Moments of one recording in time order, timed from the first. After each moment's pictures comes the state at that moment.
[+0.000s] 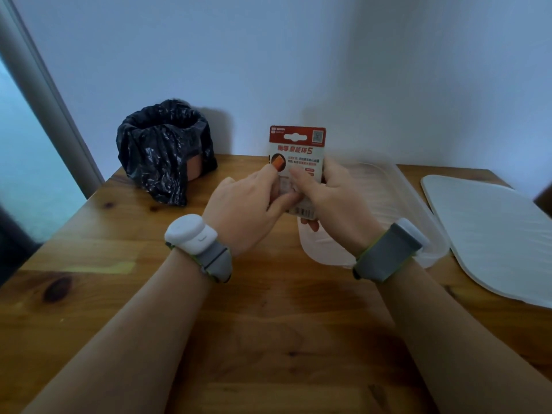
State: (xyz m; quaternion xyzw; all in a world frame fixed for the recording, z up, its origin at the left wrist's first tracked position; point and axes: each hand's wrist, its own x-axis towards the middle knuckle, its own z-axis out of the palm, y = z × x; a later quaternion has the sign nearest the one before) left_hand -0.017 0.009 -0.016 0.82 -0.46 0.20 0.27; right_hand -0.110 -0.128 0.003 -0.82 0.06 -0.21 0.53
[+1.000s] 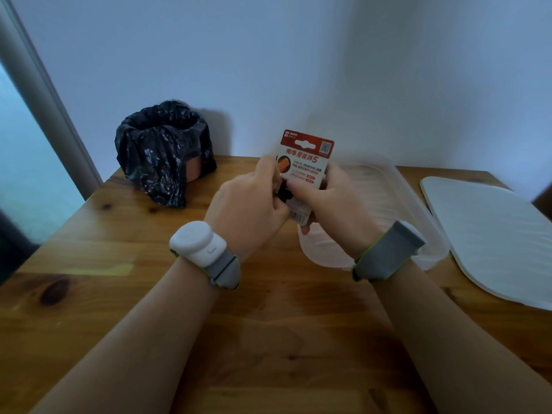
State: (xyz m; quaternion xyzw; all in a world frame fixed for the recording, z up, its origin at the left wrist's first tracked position) left_hand -0.022 0.004 -0.018 0.82 -0.42 0.27 0.29; right_hand -0.105 -0.130 -0.003 -0.78 0.08 -0.21 0.59
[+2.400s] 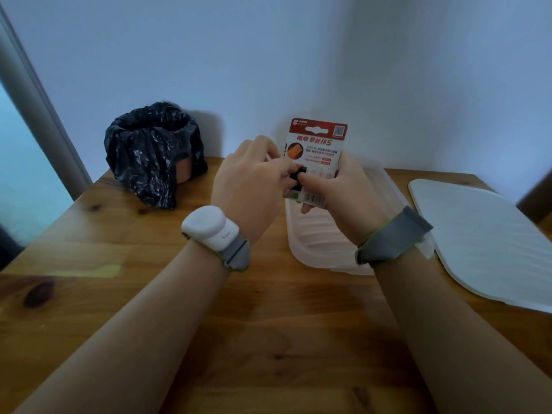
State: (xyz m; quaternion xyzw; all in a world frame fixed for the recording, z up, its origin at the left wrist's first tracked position) left_hand -0.021 -0.018 0.001 0.78 -0.44 0.36 0.28; right_hand -0.108 -0.159 0.013 -0.74 0.10 -0.22 0.63
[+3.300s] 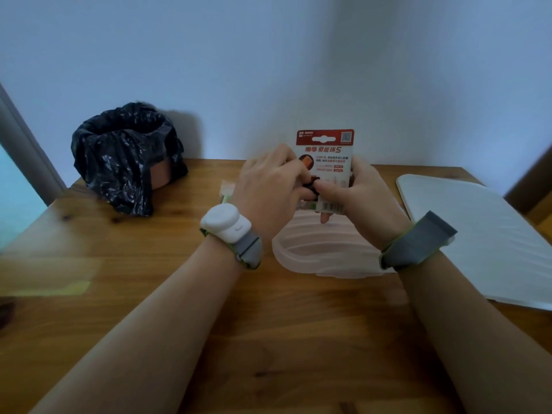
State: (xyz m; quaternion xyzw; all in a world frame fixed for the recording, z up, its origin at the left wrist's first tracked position) left_hand -0.023 -0.071 -0.012 0.78 -0.48 0.27 0.30; right_hand -0.133 -0.214 -0.002 -0.77 0.09 -0.22 0.60
